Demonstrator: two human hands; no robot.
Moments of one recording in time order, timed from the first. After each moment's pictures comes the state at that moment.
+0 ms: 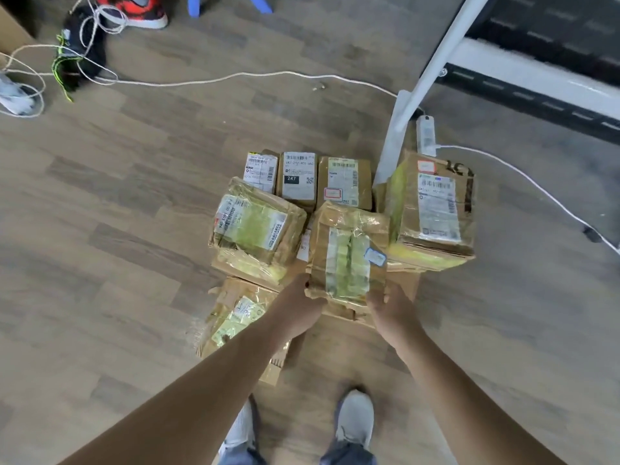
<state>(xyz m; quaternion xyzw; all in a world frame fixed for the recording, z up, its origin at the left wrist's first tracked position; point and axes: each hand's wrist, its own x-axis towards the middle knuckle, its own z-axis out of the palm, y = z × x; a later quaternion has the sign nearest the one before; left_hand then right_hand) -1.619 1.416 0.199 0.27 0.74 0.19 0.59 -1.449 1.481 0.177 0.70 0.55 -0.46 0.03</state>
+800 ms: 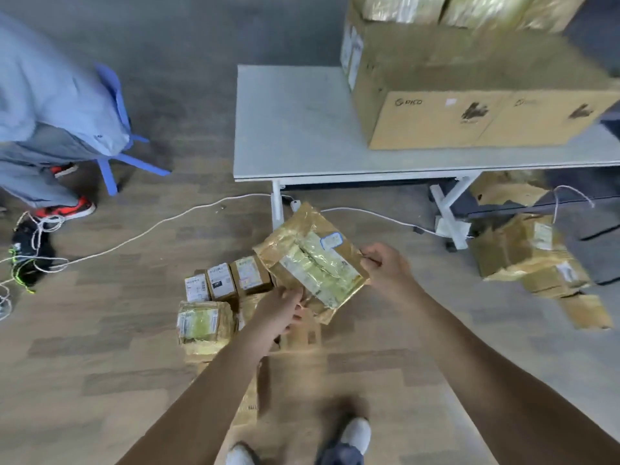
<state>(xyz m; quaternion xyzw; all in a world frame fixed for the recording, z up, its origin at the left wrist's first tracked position) -1.502 1.458 0.577 0.32 0.70 0.21 0.61 -1.299 1.514 0.599 0.71 0.53 -0.40 -0.24</state>
